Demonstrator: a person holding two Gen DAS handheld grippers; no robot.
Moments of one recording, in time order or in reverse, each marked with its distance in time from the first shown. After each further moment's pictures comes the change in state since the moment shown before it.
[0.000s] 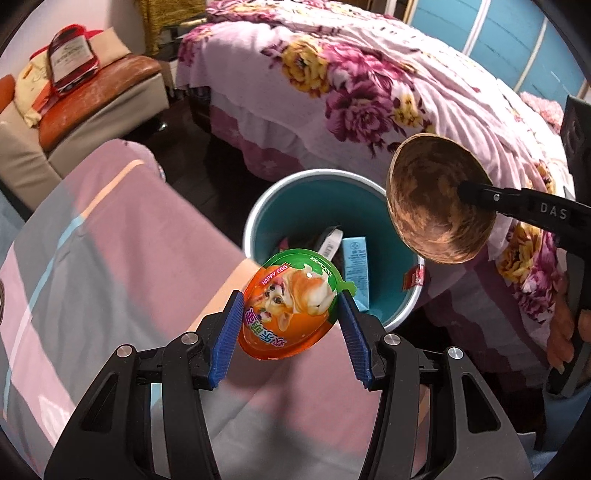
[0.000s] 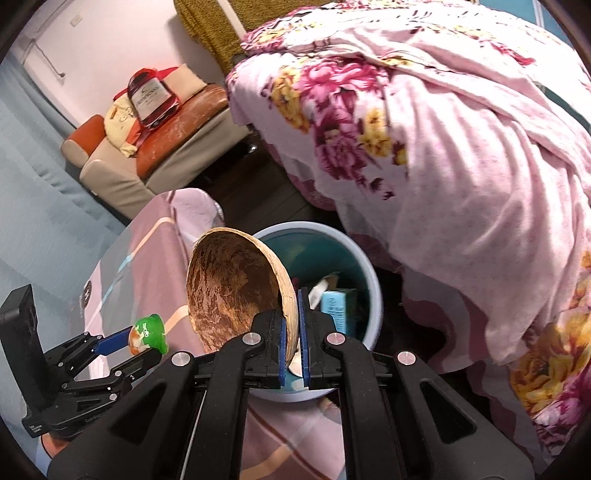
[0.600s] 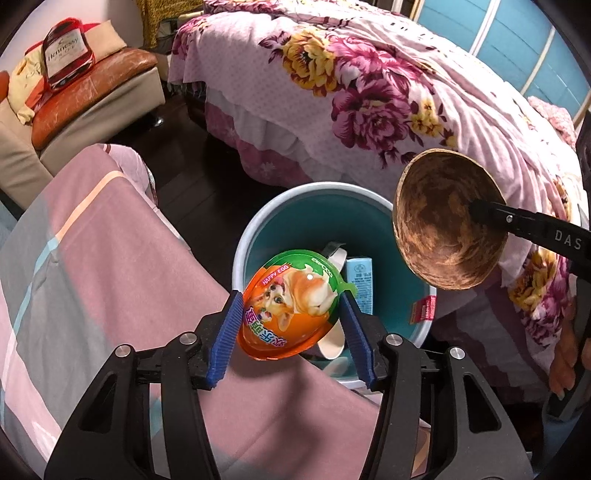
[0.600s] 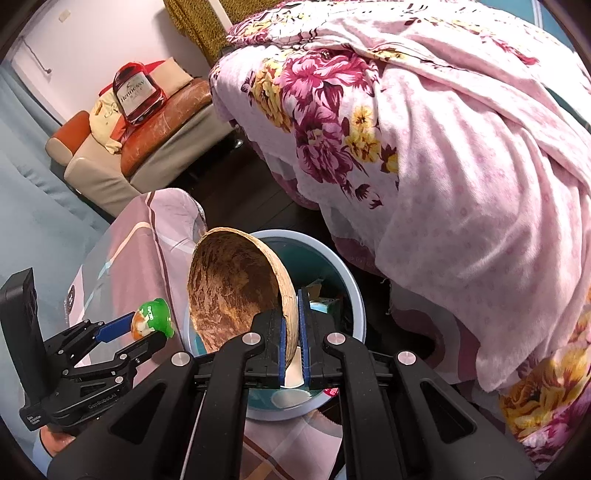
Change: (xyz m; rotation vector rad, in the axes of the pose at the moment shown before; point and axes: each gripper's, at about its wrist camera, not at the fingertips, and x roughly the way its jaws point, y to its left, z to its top) left arm 0.035 0.006 0.033 -0.028 0.019 -0.004; right arm 0.024 -0.007 0.021 -0.003 0.031 -0.046
